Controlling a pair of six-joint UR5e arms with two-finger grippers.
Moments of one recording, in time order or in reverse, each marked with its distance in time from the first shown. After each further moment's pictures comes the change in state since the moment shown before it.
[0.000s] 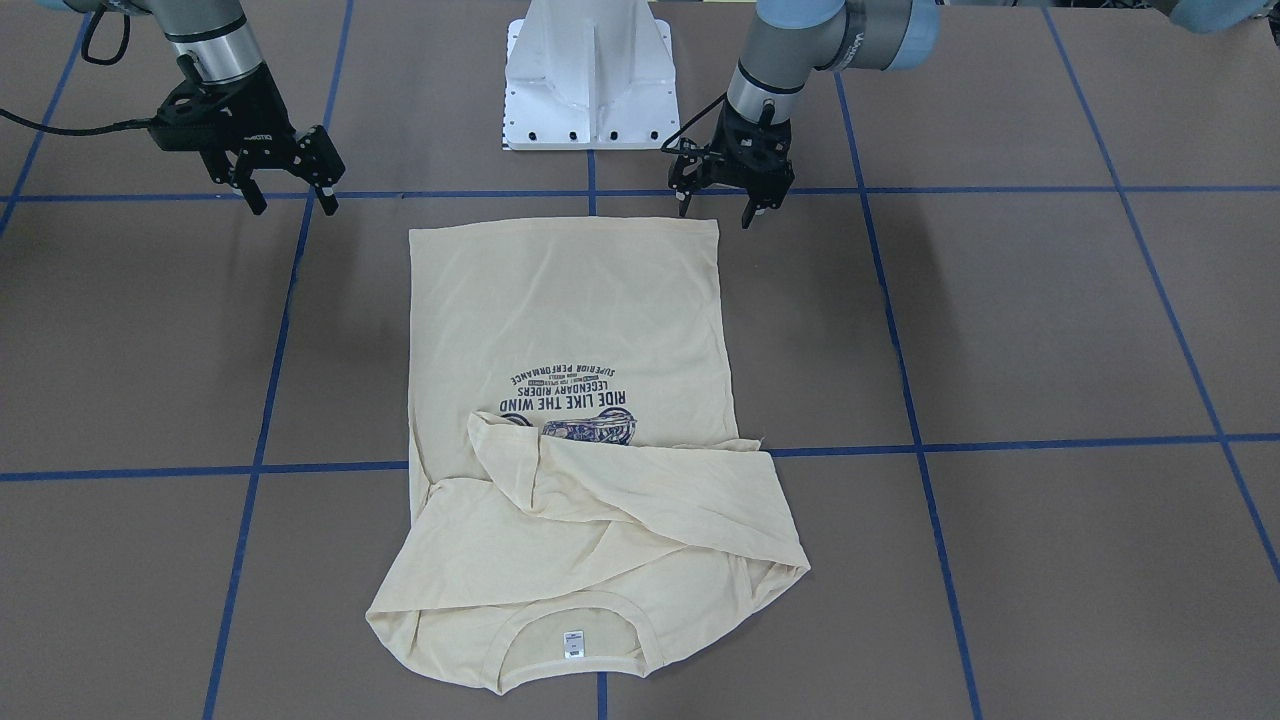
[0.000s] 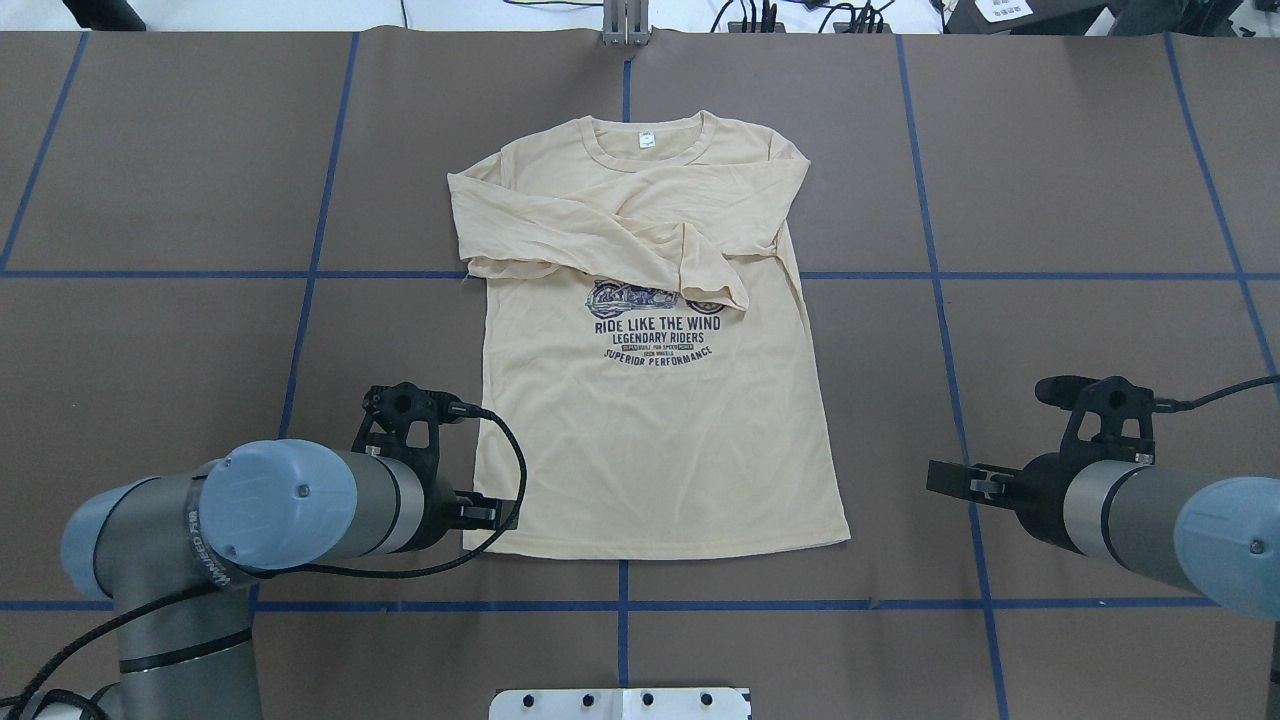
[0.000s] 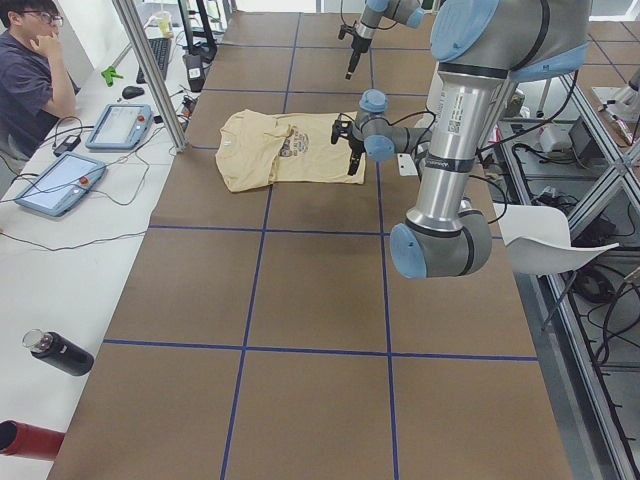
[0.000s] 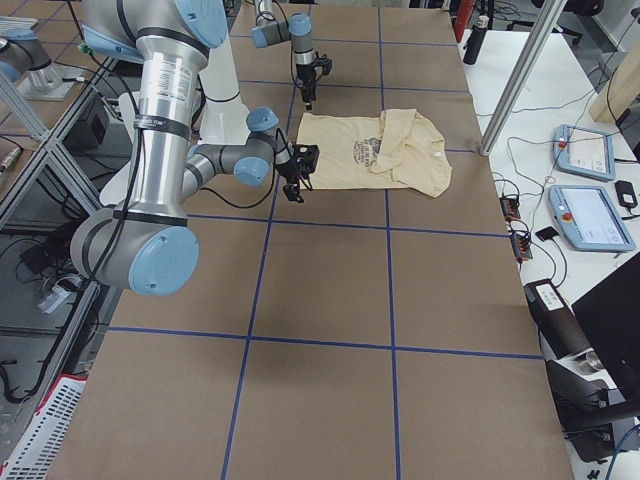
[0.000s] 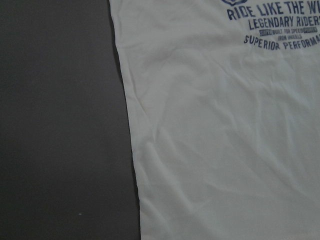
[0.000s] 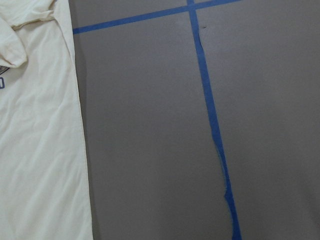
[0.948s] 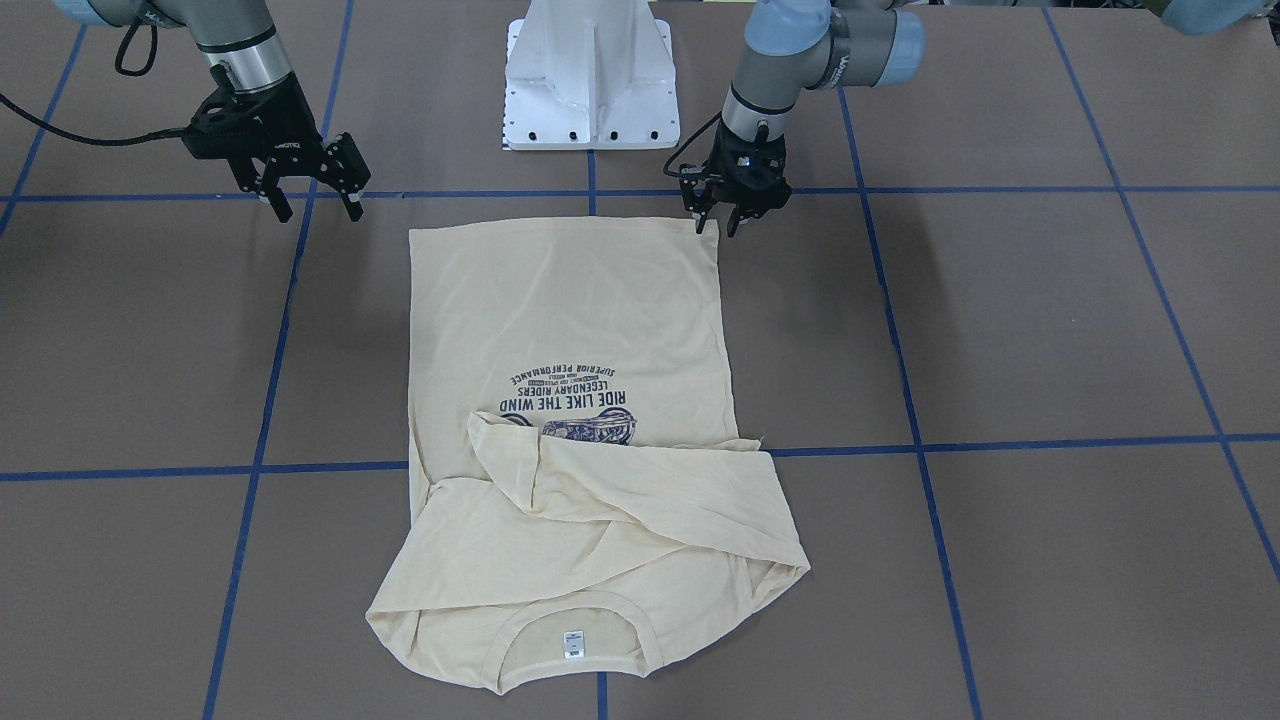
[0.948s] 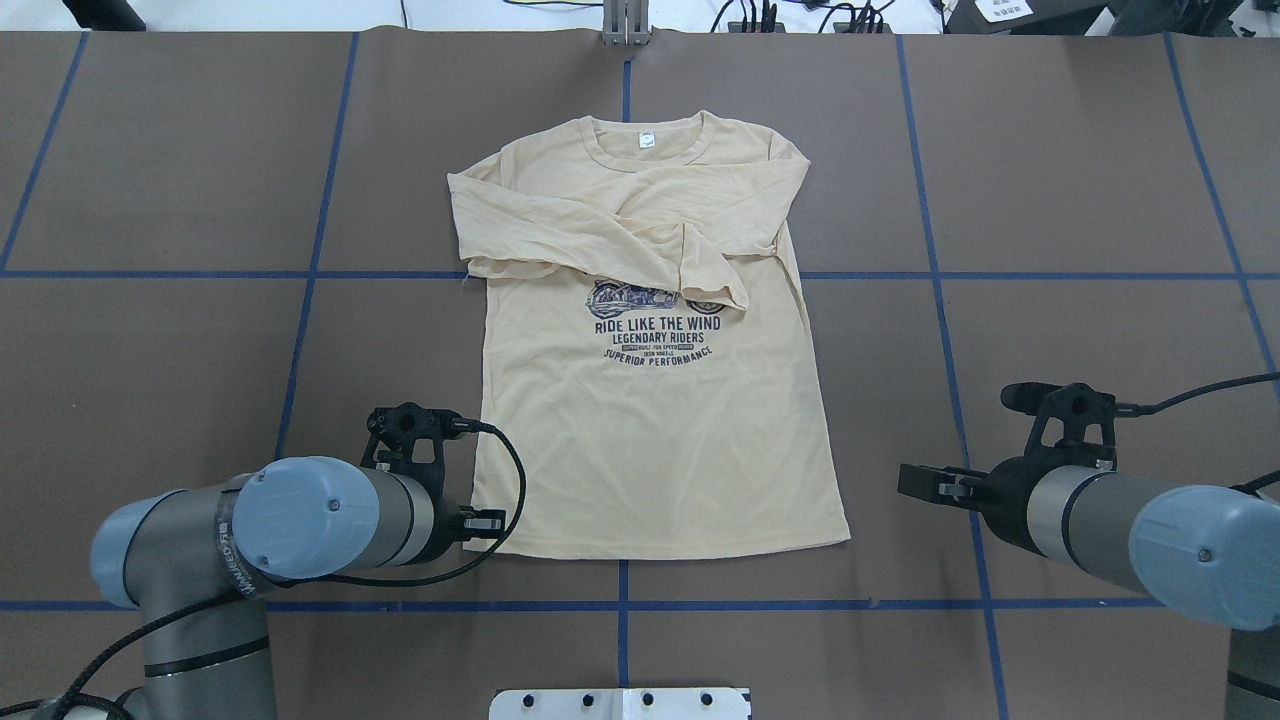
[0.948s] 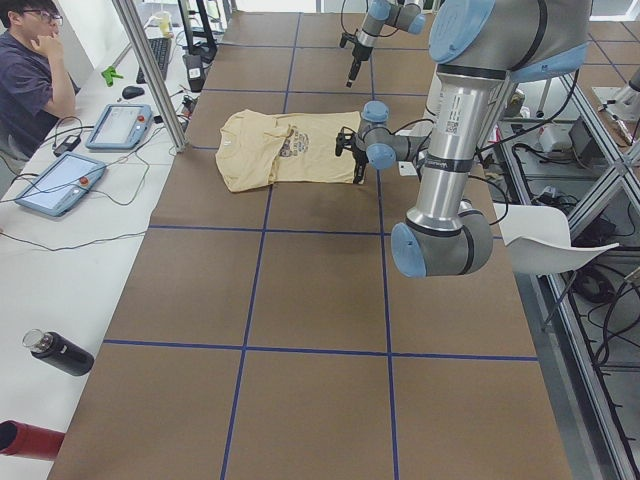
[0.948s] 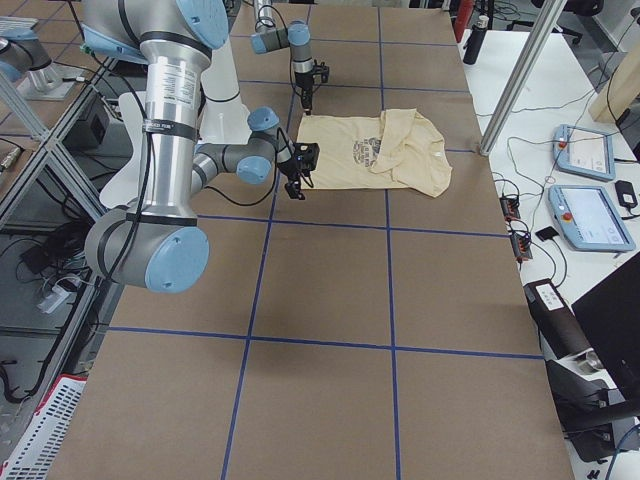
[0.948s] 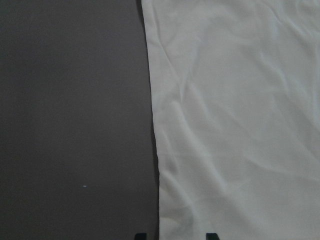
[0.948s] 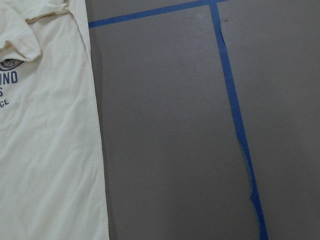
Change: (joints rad) left arm 0.017 -0.001 0.049 -0.006 -0.001 -0.093; right arm -0.020 0.045 -0.031 -0.004 -0.026 0.002
